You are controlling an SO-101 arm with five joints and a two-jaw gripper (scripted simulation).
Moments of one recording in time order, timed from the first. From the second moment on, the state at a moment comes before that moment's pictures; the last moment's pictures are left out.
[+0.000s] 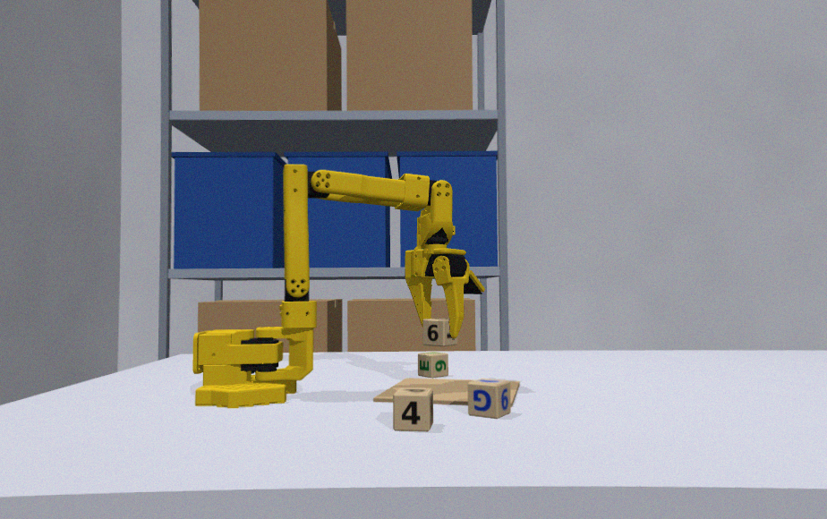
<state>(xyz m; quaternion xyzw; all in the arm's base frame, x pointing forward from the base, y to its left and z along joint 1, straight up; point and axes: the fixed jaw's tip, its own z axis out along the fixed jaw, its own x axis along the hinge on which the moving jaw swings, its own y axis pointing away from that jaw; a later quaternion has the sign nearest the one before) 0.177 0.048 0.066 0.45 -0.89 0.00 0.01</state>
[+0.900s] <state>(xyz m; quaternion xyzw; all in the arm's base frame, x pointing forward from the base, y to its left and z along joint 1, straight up) 0.096 0.139 0.055 0.73 -0.69 0.00 0.01</state>
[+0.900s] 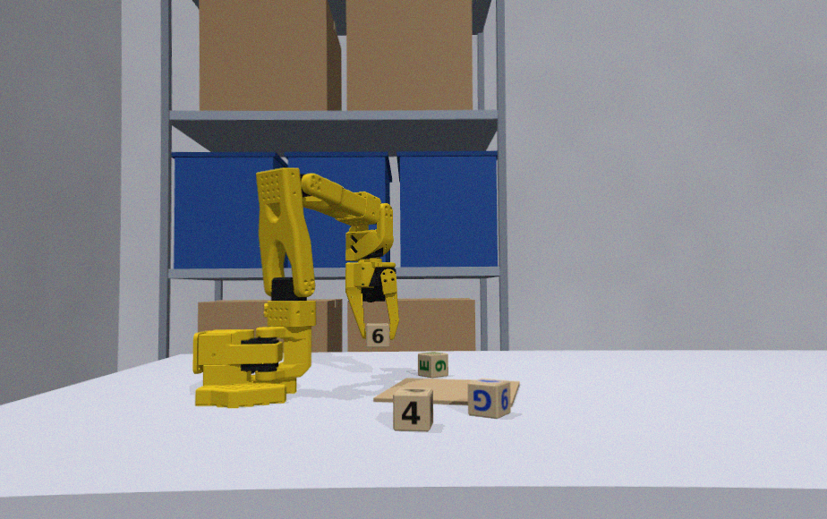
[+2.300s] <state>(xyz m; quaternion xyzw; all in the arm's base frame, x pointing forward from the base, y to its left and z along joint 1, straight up) 0.095 0.140 0.055 0.73 -0.69 0.00 0.00</state>
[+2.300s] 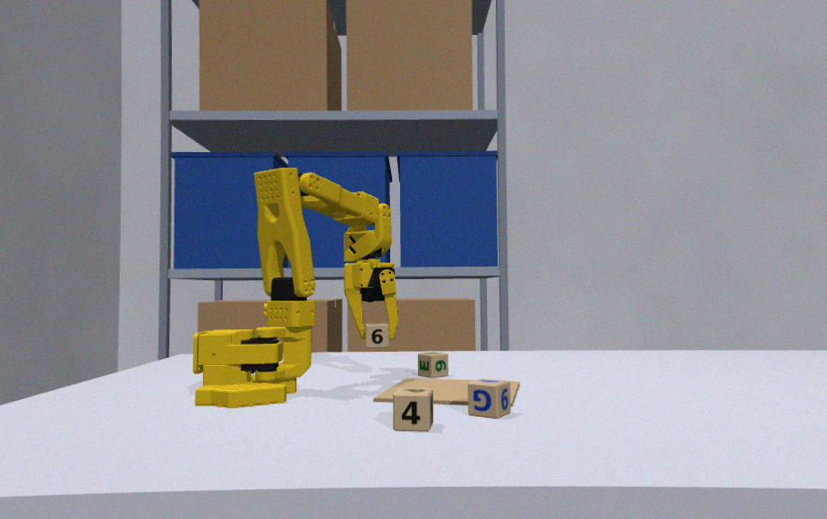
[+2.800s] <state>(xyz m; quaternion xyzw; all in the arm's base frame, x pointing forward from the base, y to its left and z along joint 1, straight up) 0.096 0.140 0.051 0.73 -0.69 0.00 0.00</state>
